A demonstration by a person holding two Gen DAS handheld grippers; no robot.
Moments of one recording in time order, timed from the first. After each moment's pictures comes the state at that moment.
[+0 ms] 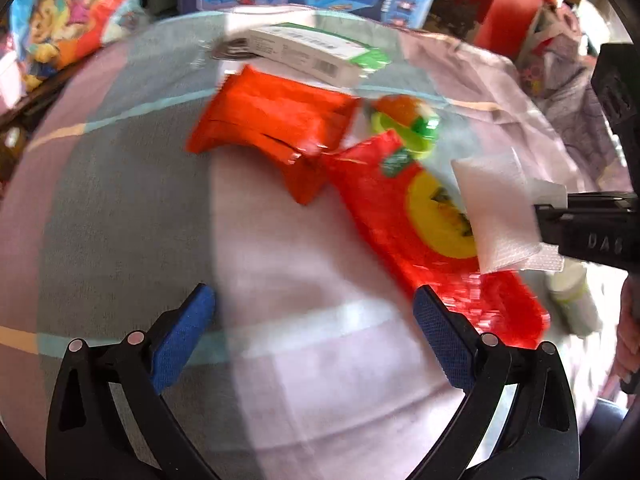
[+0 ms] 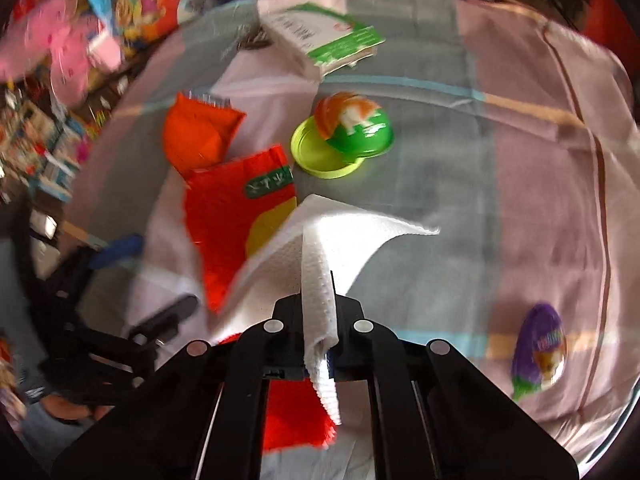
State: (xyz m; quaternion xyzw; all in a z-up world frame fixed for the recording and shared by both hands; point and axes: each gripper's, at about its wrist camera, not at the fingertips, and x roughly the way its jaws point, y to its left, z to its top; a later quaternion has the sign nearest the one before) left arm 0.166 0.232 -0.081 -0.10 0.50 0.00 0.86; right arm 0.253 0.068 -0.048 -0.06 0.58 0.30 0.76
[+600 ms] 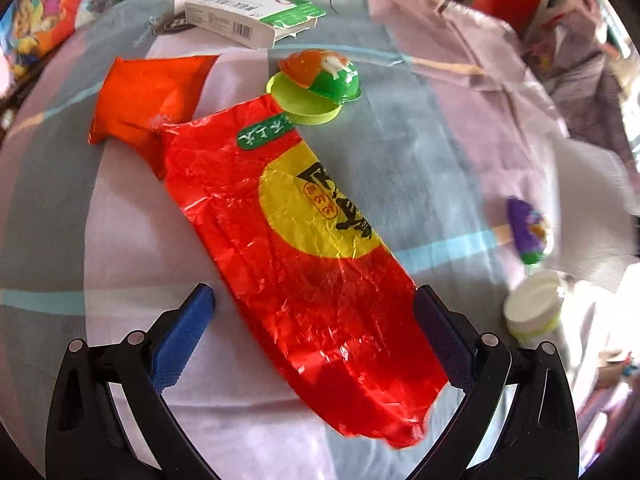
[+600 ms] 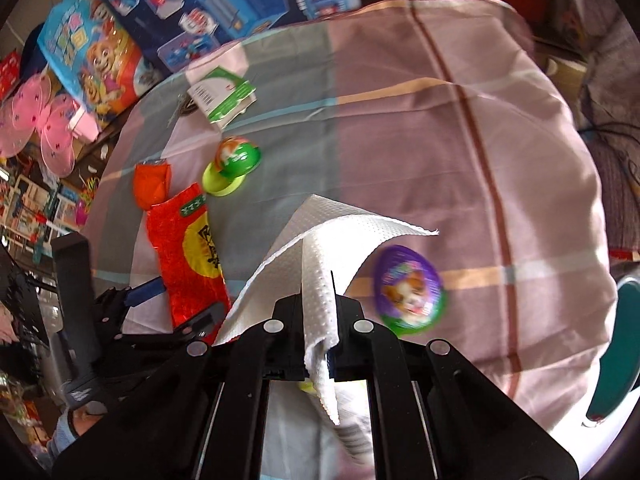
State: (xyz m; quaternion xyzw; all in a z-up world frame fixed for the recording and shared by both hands) left arm 0.197 0.129 -0.087 -0.09 0.56 0.06 0.82; right arm 0.258 -0.064 -0.016 0.02 0.56 0.24 0.79
